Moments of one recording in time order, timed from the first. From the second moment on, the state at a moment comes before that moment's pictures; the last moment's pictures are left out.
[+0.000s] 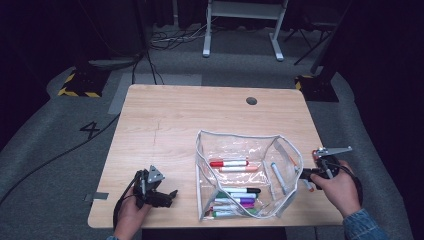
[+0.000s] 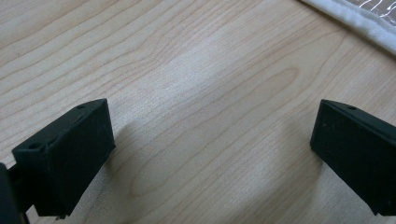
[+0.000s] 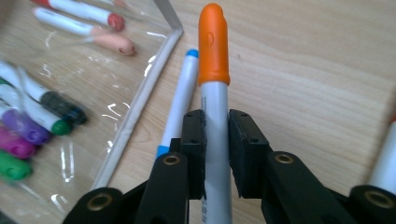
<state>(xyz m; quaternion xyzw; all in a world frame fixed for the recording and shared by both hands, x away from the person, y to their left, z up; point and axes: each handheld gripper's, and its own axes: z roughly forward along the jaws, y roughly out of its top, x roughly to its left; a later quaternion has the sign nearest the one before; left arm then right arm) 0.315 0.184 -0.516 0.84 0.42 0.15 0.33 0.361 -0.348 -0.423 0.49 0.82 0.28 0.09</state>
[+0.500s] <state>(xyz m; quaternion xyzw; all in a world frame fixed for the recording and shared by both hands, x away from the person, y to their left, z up) 0.315 0.184 -0.516 0.84 0.42 0.15 0.33 0.350 -0.344 -0.333 0.43 0.84 0.32 0.12</state>
